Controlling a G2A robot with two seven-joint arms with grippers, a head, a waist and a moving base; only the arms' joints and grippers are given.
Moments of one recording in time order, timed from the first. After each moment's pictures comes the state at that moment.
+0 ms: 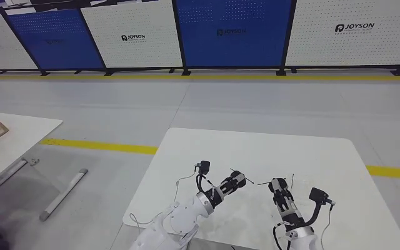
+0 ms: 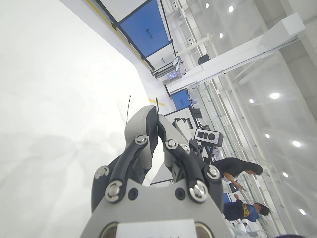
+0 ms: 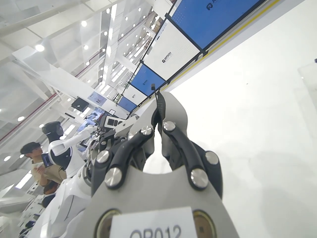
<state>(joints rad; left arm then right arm) 1.42 -1.23 -1.01 -1.63 0.01 -0.16 -0.17 -1.64 -1.17 1.10 -1.82 -0.39 -0.05 -0.18</state>
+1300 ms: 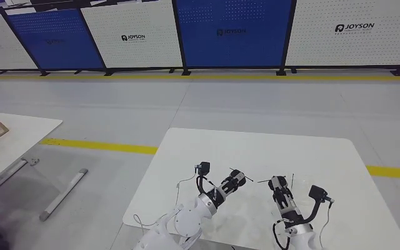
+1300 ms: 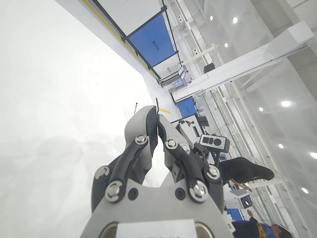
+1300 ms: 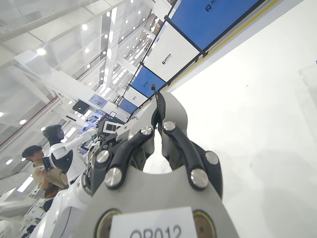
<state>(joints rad) 1.42 -1.24 -0.98 -1.63 0.06 -0.11 -0.06 -1.61 -1.19 1.10 -1.79 -0.37 -0.06 -0.17</state>
